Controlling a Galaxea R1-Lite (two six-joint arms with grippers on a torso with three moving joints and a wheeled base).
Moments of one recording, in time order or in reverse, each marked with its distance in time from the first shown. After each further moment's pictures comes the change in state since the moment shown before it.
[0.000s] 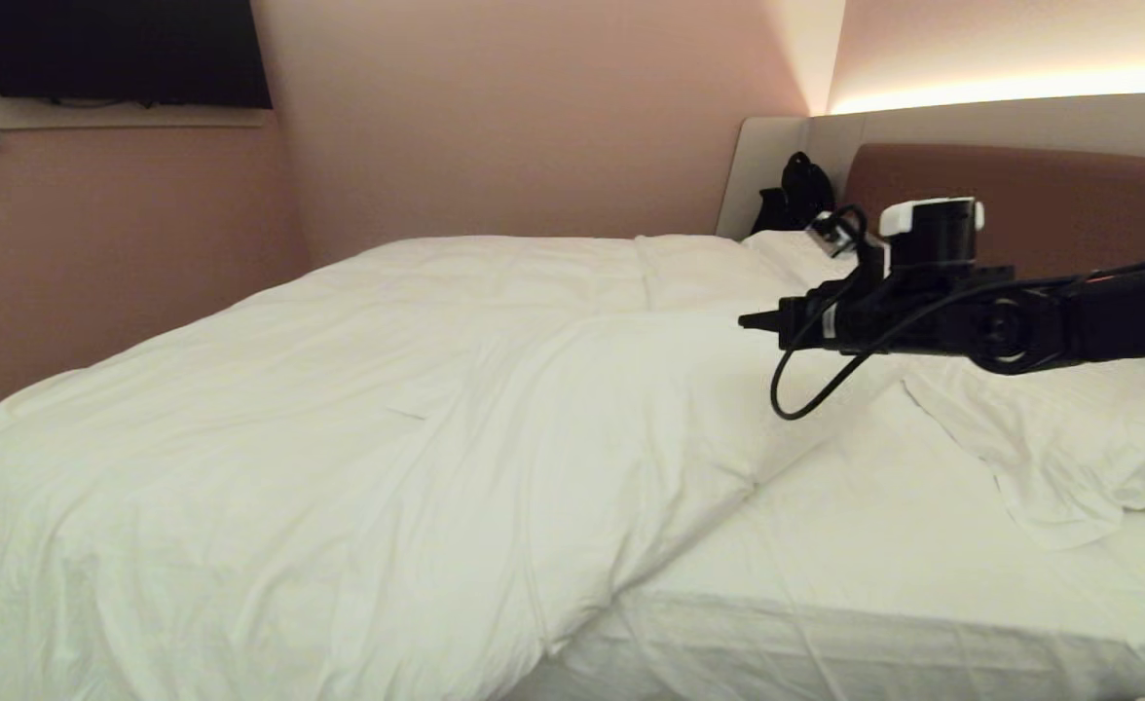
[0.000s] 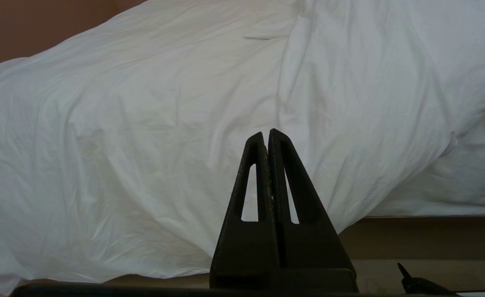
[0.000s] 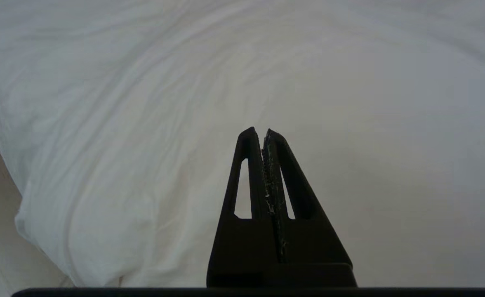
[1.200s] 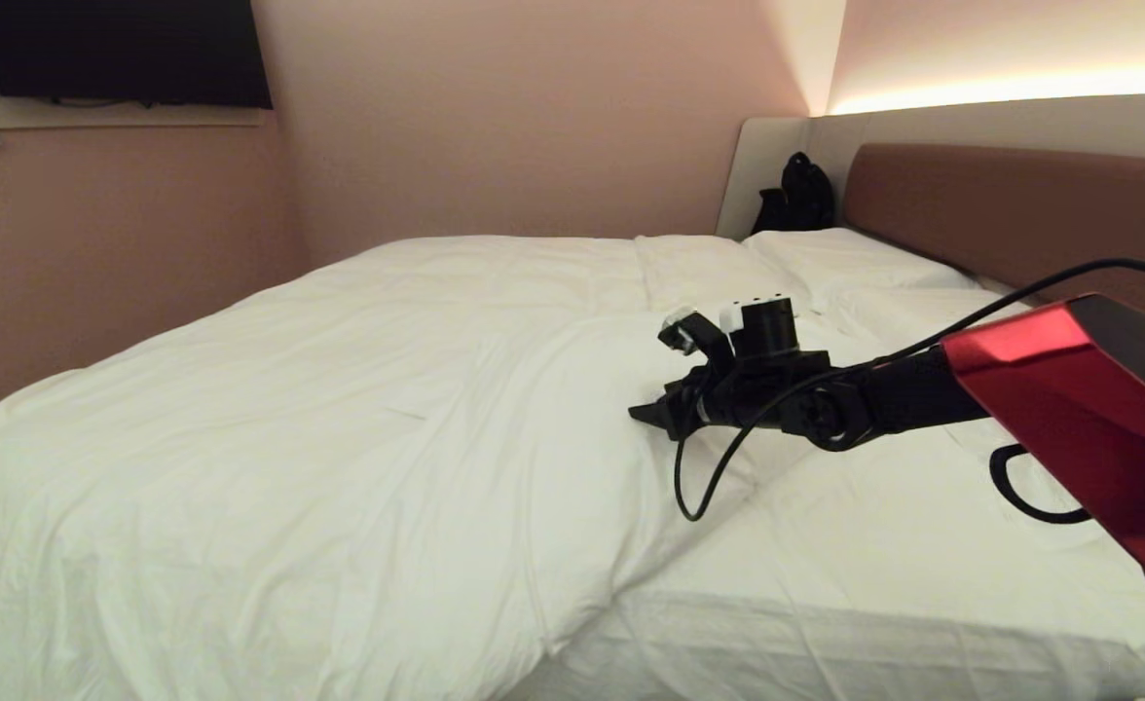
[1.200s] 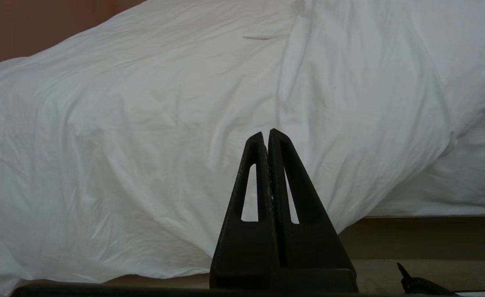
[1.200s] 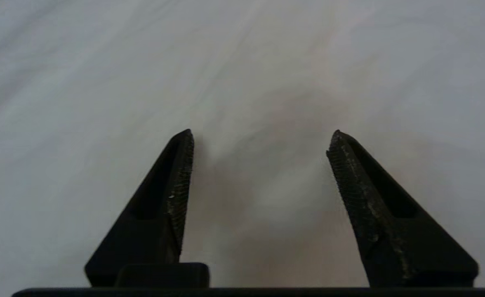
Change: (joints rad) left arm 0.000 0.000 0.000 0.000 0.000 0.000; right arm 0.215 0.236 -0.037 -0.091 -0.237 -0.273
